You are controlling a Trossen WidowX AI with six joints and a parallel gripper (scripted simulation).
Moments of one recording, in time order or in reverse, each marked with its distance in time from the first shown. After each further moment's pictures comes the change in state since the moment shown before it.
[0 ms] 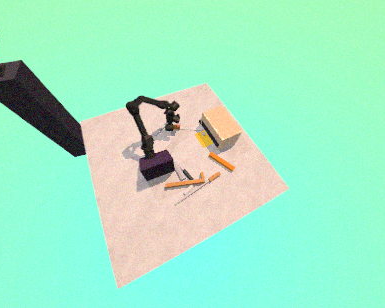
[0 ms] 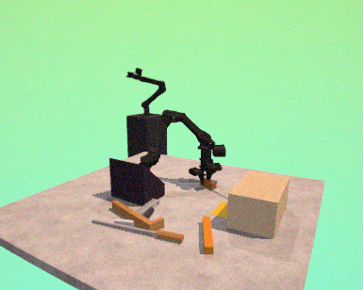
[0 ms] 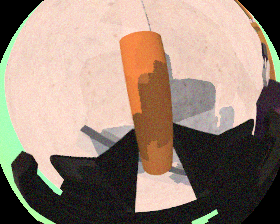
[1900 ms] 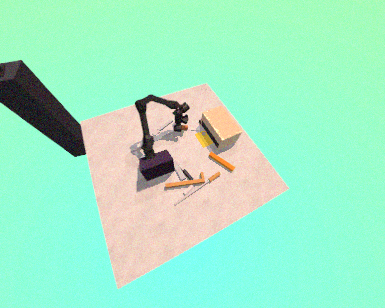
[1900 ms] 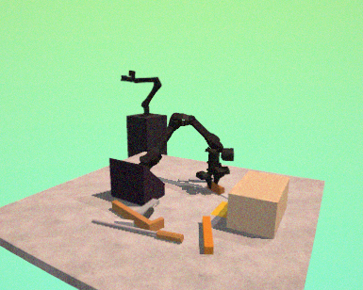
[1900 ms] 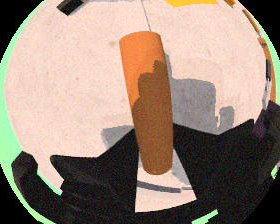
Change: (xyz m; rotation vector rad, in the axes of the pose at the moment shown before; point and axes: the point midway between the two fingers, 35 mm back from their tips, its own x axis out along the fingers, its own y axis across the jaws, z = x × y) arm 0.000 -0.002 0.069 0.001 -0.002 -0.003
